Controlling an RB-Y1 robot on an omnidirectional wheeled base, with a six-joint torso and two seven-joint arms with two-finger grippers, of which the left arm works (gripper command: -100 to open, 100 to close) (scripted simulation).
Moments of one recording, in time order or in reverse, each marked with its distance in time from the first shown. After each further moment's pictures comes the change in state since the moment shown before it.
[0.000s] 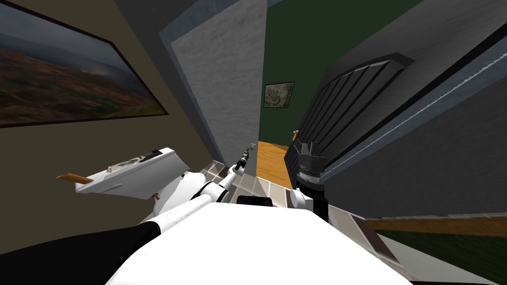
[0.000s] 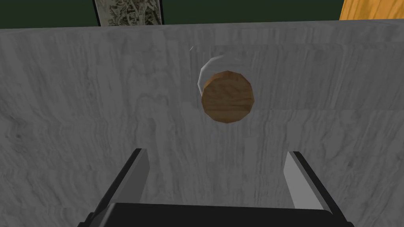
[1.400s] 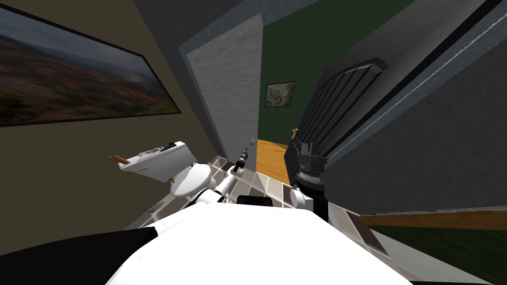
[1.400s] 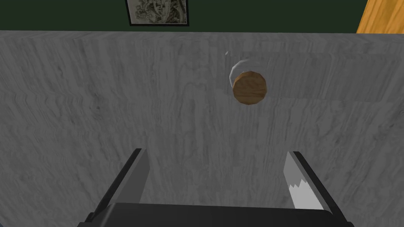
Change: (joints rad) arm 0.116 0.010 0.013 -0.195 -0.015 -0.009 0.008
